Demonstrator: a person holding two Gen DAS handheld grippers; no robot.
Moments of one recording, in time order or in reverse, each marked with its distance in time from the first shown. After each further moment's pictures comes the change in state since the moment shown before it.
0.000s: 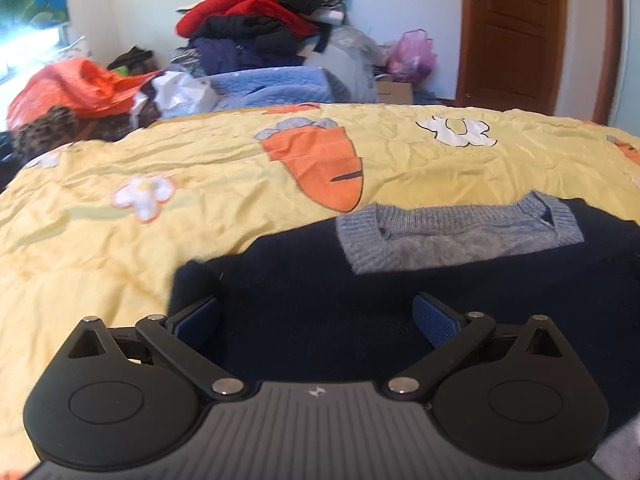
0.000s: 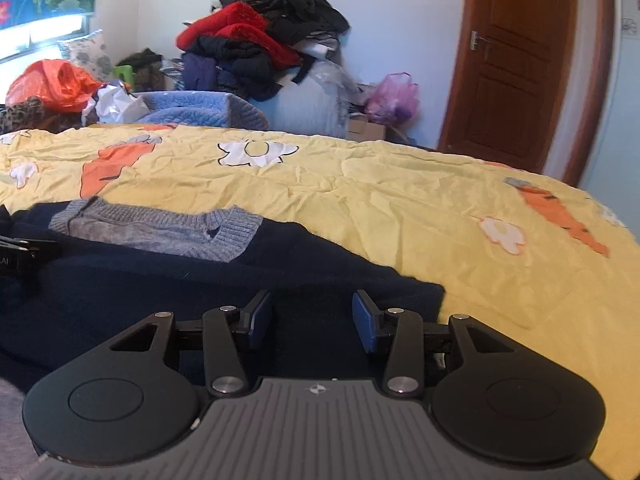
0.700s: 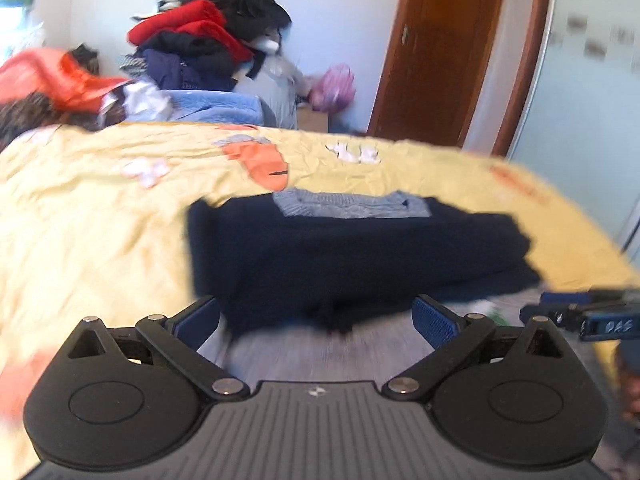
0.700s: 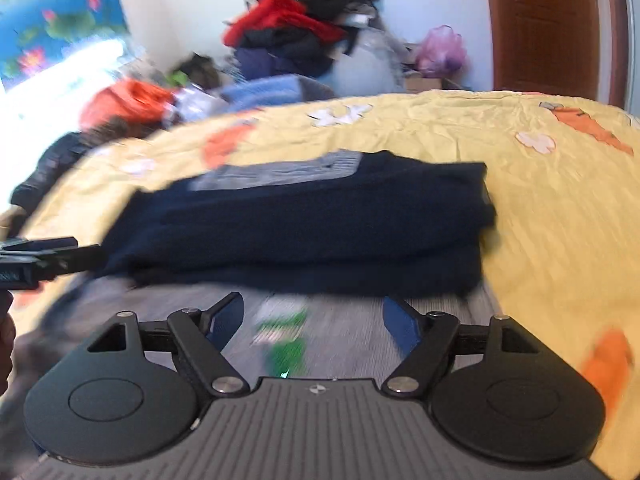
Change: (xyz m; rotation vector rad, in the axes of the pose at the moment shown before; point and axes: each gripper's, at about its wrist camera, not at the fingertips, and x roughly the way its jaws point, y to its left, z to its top) left arm -0.145 0.060 -0.079 -0.065 -0.101 -0.321; right arm -0.111 0.002 -0.056 0.137 0.083 0.295
